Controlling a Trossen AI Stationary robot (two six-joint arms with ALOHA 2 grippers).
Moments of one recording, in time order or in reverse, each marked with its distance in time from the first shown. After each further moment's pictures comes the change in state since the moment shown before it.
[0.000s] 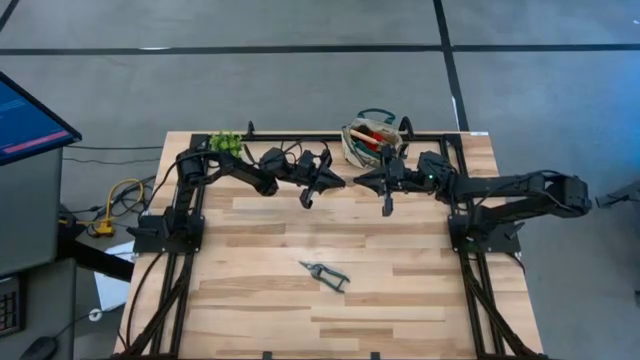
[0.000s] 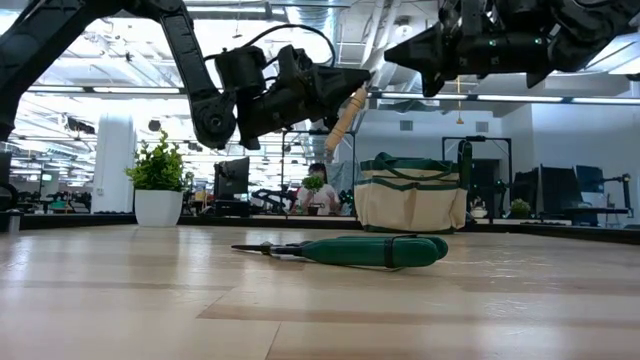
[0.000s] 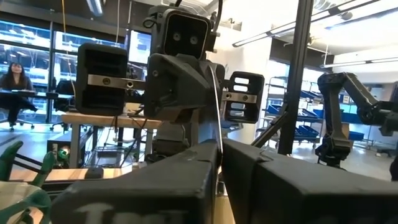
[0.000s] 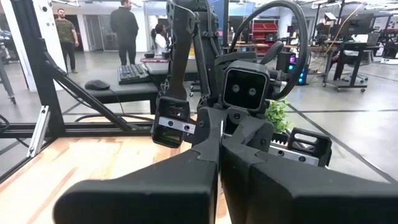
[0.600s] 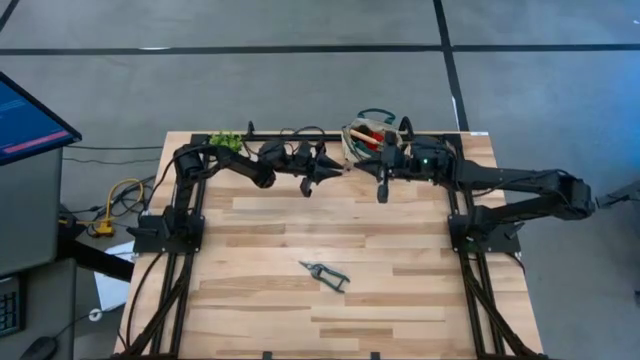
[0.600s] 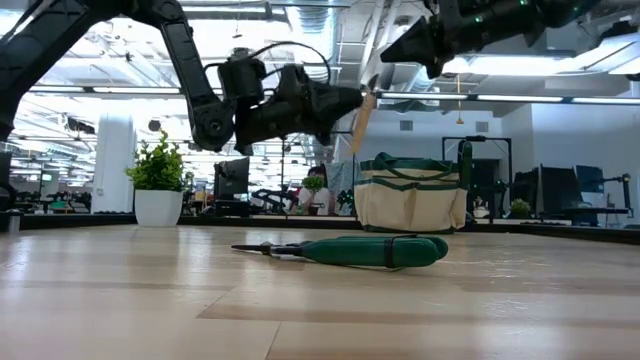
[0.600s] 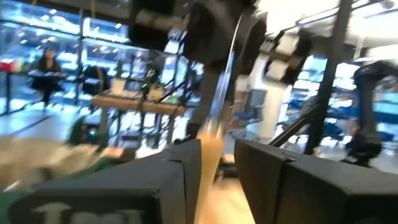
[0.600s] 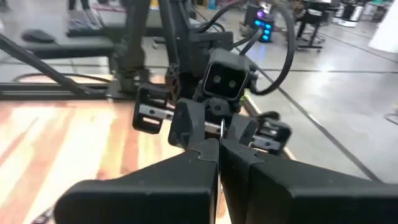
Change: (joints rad) left arm 0.095 -0.001 -0.001 -0.083 0.003 0.014; right arm -0.015 -0.043 0.266 -0.527 0.170 -0.125
